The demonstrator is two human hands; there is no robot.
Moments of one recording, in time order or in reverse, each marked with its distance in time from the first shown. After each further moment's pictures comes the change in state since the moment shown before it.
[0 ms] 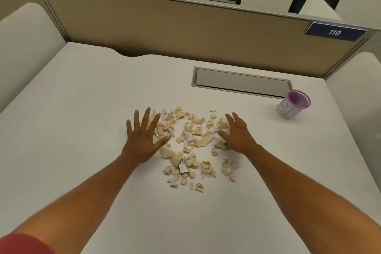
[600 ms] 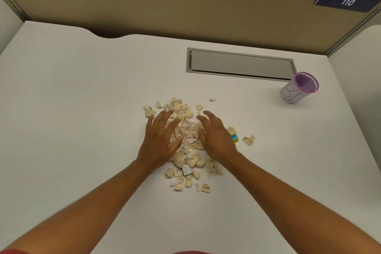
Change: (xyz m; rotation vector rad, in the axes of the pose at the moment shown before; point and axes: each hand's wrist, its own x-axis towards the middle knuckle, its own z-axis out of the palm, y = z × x) left_hand 0.019 0.047 0.027 -0.199 0.186 0.275; right_hand -0.015 -0.073 0.043 -0.023 0.143 -0.138
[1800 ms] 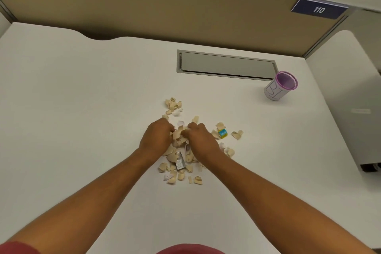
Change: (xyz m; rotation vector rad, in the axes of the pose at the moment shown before) left_hand 0.026 0.041 -0.035 -0.074 -0.350 -0.322; right_hand -0.016 -0.034 0.005 -0.328 -0.152 -0.050
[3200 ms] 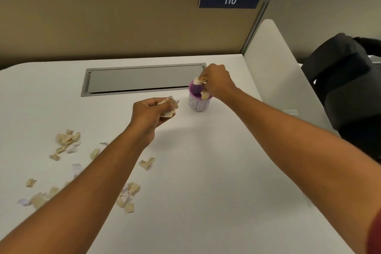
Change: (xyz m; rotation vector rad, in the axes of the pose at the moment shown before) left_hand 0.139 0.315 0.050 -1.288 -0.011 -0.327; right_hand 0.060 0.411 -0.144 0.378 0.194 0.409
